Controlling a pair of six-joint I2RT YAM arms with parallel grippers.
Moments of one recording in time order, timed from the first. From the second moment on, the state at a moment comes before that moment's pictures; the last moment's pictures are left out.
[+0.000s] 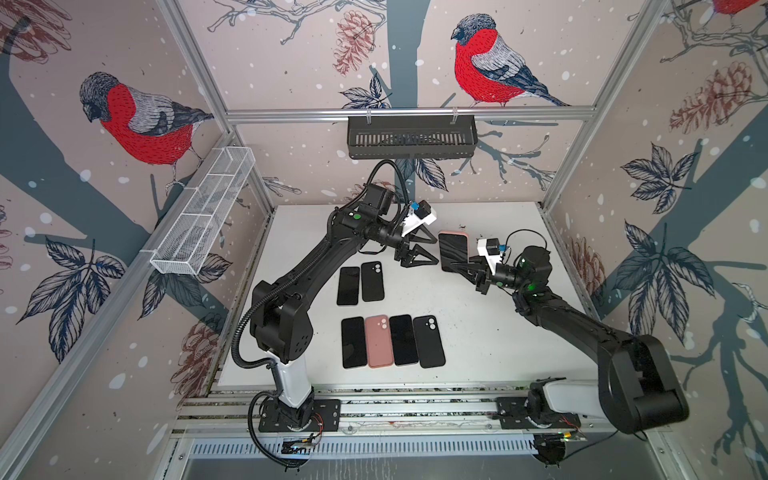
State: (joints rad) left arm -0.51 1.83 1.77 -0.75 1.13 0.56; right arm 0.23 1.32 0.60 0.66 -1.12 -0.05
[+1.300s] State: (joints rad) left arm -0.42 1.68 1.09 1.19 0.69 -1.54; right arm 0.24 1.13 0.54 0.75 -0.70 0.69
